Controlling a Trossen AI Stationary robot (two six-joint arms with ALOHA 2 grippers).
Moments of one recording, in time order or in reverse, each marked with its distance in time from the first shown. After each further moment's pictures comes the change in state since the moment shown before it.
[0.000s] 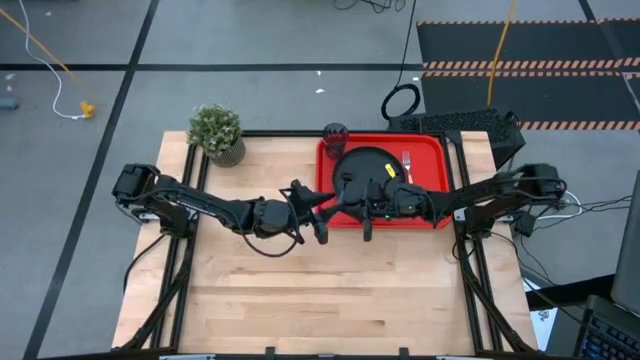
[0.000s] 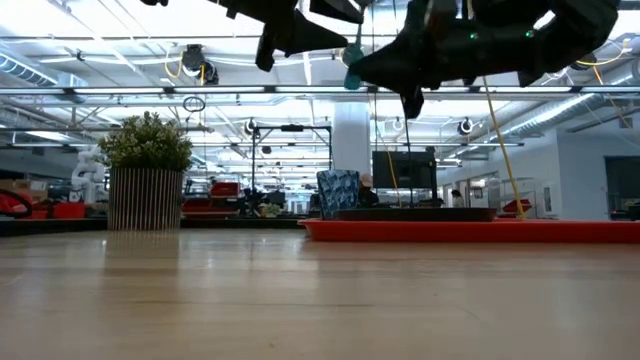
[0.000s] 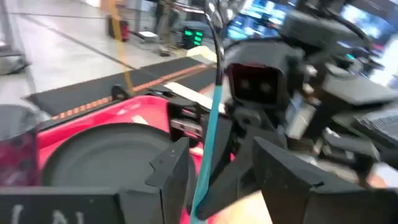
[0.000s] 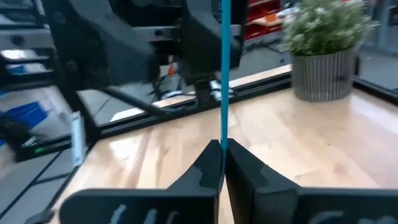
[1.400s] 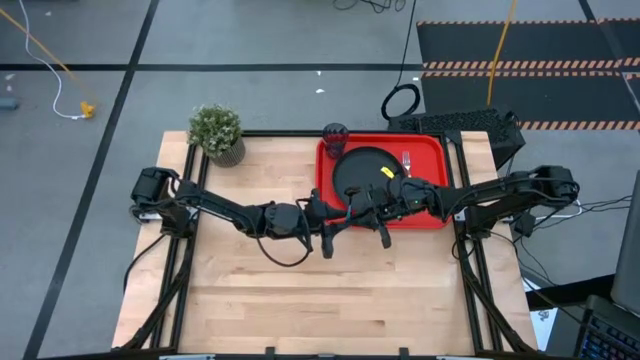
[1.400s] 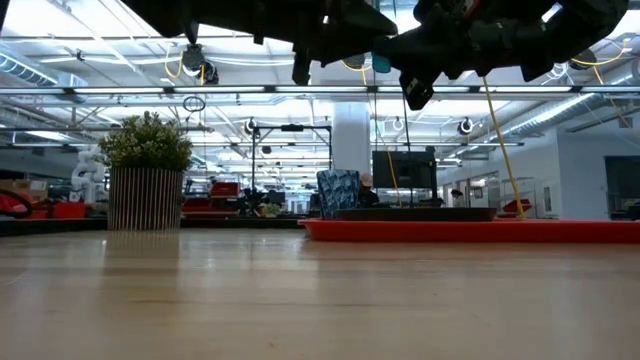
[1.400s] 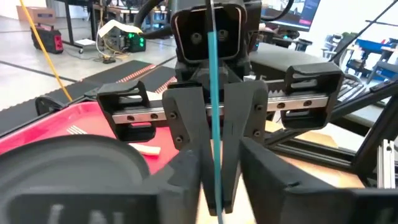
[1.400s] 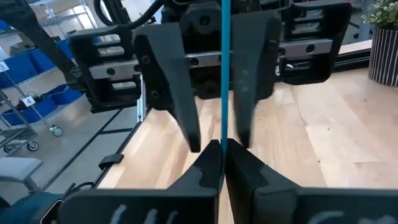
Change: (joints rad) left arm 0.016 0.149 0.000 0.217 0.255 0.149; right arm -0.037 -0.131 -0.011 -0.186 -0.330 -0.040
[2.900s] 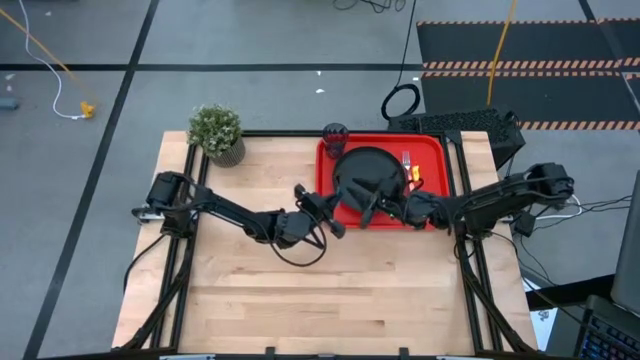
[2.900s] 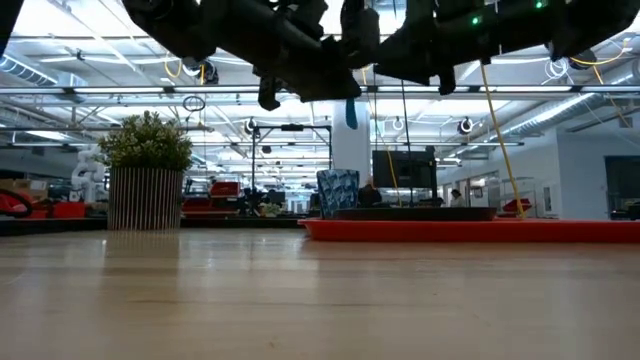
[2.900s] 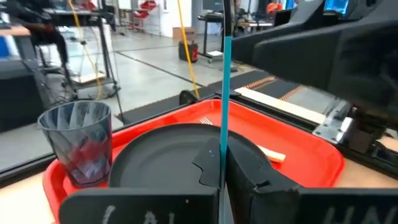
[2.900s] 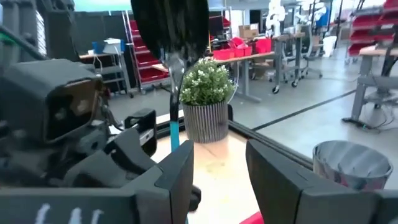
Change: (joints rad) left arm -0.013 0.126 0.035 0.026 -0.573 -0.005; right arm 0.156 0.043 0.005 0.190 0.922 -0.110
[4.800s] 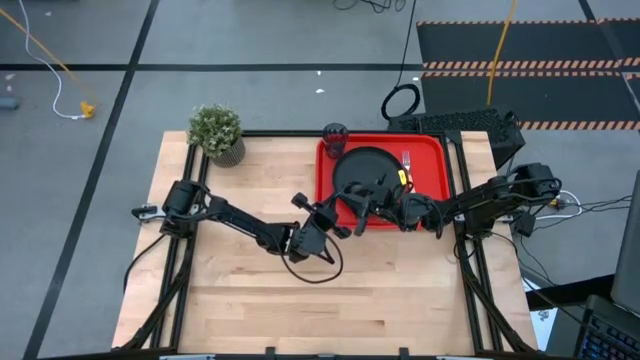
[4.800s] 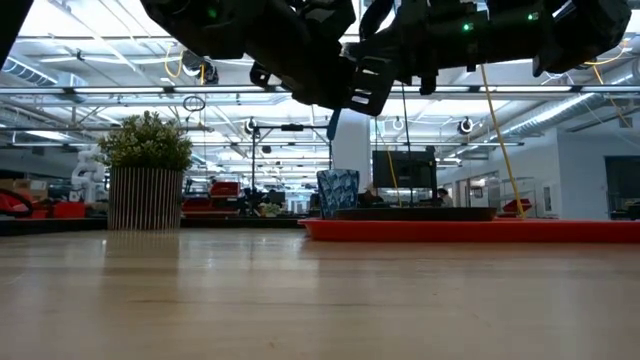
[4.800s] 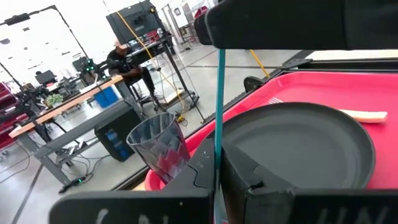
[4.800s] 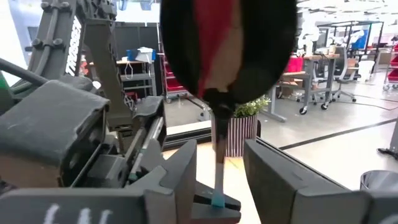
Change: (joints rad) left arm -0.055 0.135 0.150 -0.102 -0.352 0.343; right arm -0.008 0.139 0.000 0.231 -0.131 -0.115
